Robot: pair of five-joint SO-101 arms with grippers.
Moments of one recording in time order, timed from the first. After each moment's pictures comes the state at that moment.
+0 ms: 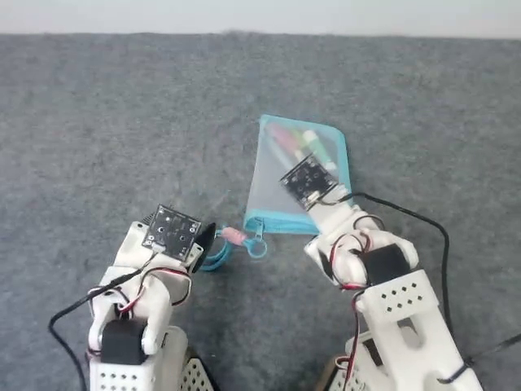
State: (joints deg) left arm -3.0 -103.1 84.0 65.5 -18.1; right arm -23.8 -52.7 57.9 63.6 22.5
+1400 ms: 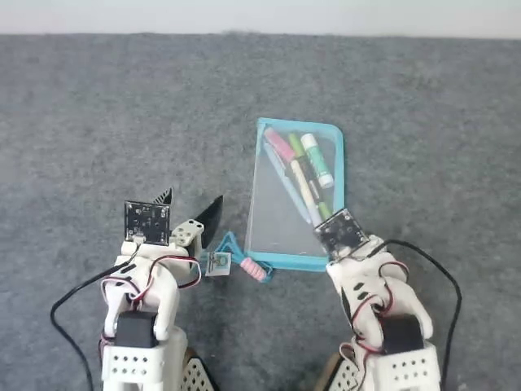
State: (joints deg) left arm -3.3 -103.2 97.0 43.3 1.3; right arm -12.0 -103.2 93.8 59.5 26.9
